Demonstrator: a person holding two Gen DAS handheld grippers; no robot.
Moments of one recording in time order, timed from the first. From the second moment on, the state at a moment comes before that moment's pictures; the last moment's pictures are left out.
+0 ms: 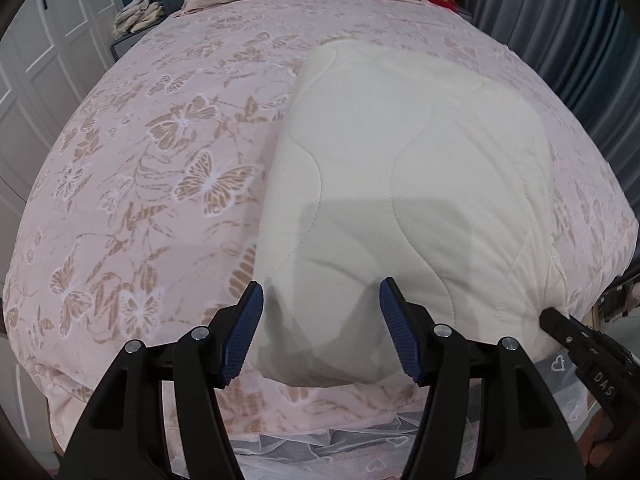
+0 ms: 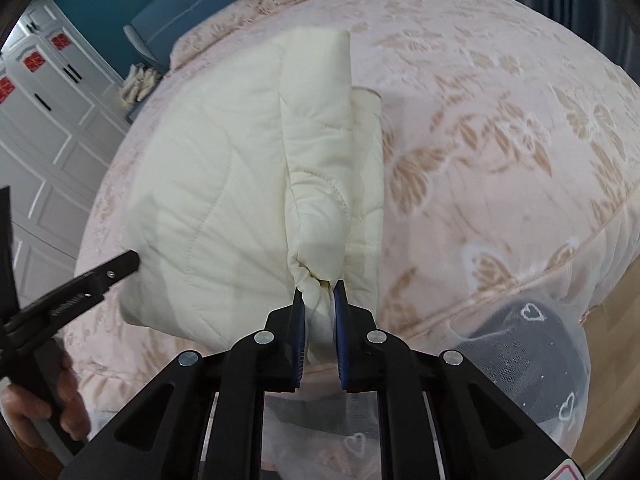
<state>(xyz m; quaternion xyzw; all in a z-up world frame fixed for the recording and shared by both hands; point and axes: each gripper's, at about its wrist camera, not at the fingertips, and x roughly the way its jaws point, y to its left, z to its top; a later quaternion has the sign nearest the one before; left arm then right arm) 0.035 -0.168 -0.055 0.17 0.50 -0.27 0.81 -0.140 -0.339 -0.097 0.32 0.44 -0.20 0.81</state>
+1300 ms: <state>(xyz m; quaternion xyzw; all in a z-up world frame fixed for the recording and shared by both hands) 0.065 -0.205 -0.003 0.17 0.45 -0.30 0.82 -0.155 -0.350 -0.094 0.35 0.42 -0.20 0.81</state>
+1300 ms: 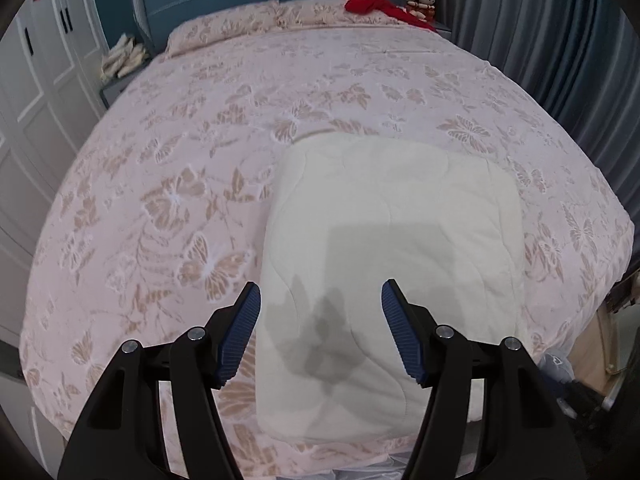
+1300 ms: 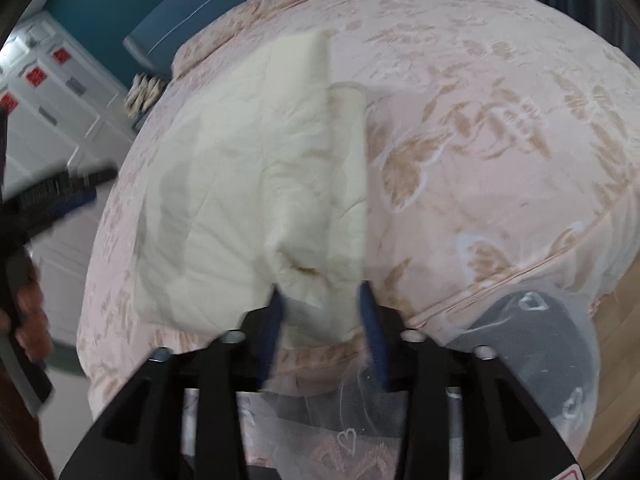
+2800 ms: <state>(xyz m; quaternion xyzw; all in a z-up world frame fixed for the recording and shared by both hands) 0.110 -0.190 -0.086 0.11 0.55 -0.27 0.78 -0.089 -0.373 -0.162 0.46 0.45 -0.16 0.75</state>
